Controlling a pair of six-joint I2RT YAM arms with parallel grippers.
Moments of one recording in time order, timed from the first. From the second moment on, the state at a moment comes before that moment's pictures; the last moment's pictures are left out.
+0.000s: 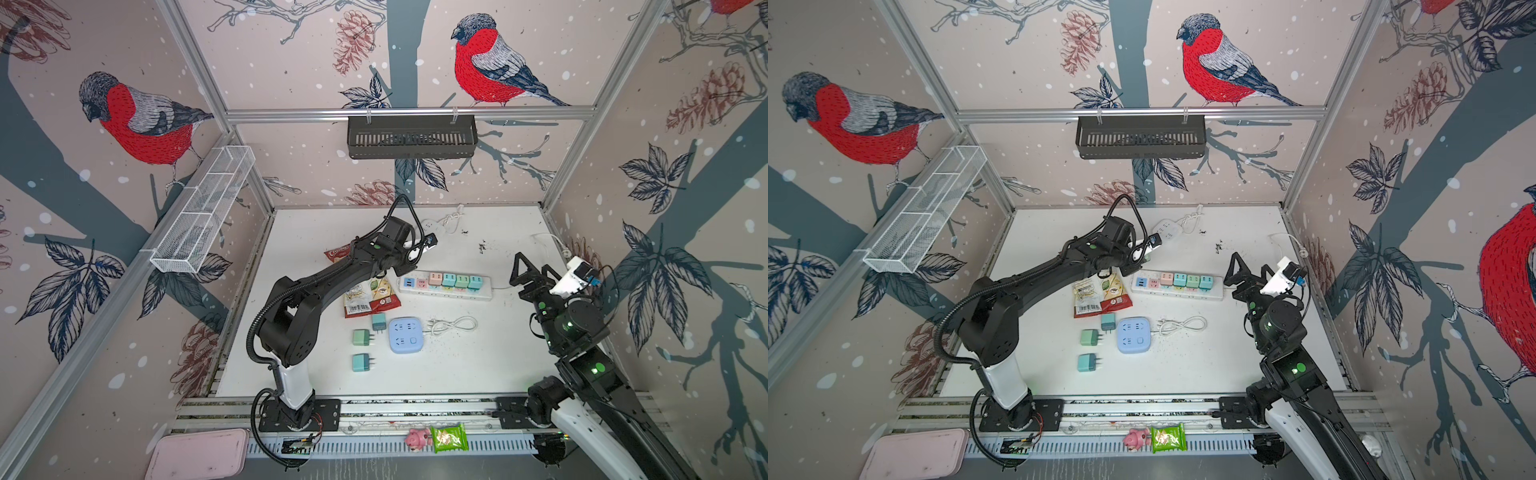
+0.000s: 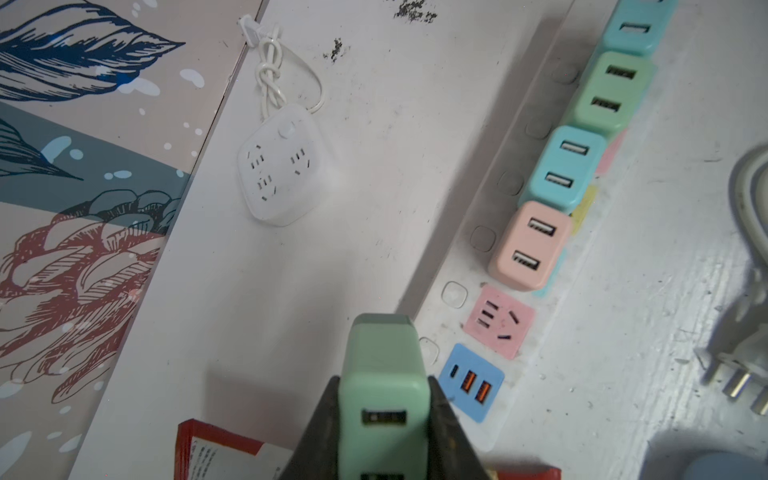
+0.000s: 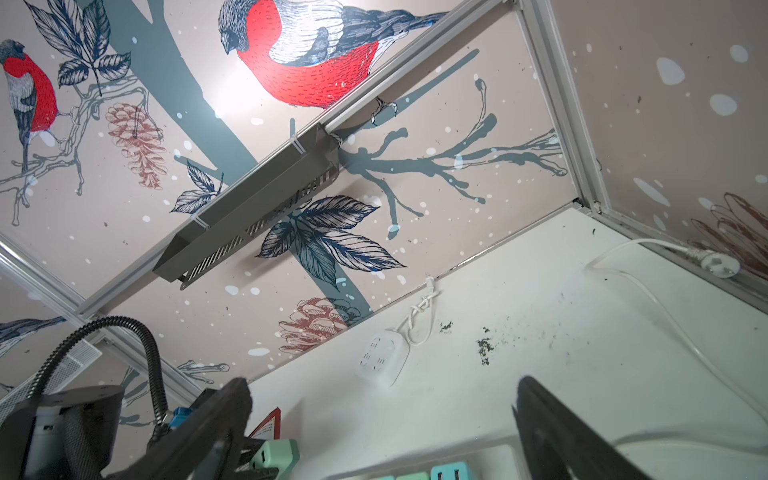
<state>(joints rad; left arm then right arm) -0.62 1.82 1.43 -0.43 0.11 0.64 0.43 0.45 0.51 -0.02 0.35 0.55</state>
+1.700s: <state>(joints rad) -0.69 2.09 1.70 -0.76 0.21 0.86 0.38 0.41 0.42 0.00 0.39 0.53</state>
